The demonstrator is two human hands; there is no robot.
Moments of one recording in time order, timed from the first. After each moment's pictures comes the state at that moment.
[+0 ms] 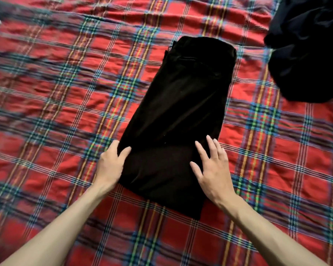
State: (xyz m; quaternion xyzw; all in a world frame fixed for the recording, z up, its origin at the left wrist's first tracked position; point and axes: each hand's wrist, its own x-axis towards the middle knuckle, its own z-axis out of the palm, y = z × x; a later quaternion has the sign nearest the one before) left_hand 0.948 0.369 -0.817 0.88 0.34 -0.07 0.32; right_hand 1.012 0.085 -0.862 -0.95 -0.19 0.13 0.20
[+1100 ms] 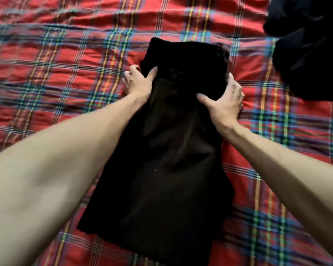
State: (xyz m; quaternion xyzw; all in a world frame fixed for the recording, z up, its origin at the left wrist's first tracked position) left_hand 1.267 0.356 -0.895 0.90 0.33 0.00 0.29; right_hand 1.244 0.124 -0.911 -0.91 0.10 0.05 0.40
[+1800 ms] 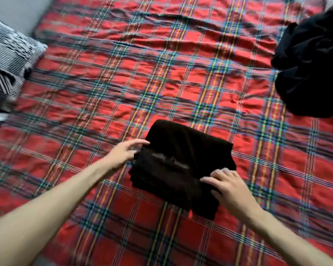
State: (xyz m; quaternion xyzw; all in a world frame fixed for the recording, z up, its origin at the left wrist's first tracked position) left_hand 0.960 0.419 -0.757 0.77 0.22 -0.22 0.56; right_hand 0.996 0.064 -0.812 -0.87 -0.43 0.07 0.21
